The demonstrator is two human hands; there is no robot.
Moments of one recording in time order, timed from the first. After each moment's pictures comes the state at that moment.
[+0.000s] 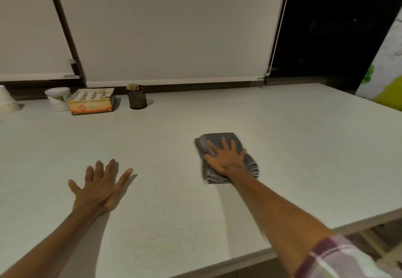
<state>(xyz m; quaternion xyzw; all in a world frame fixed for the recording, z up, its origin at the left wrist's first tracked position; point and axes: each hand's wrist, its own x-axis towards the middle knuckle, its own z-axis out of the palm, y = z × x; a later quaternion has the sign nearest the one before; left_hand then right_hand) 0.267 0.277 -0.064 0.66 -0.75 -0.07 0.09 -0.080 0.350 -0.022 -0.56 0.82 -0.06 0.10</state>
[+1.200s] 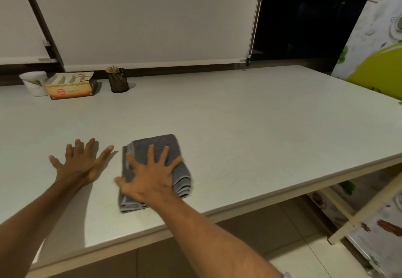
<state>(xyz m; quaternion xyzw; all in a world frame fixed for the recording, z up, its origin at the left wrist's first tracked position) 0.263 0.285 -0.054 0.66 -0.75 -0.05 0.08 0.093 0.425 -0.037 -0.66 0.74 -0.07 0.07</state>
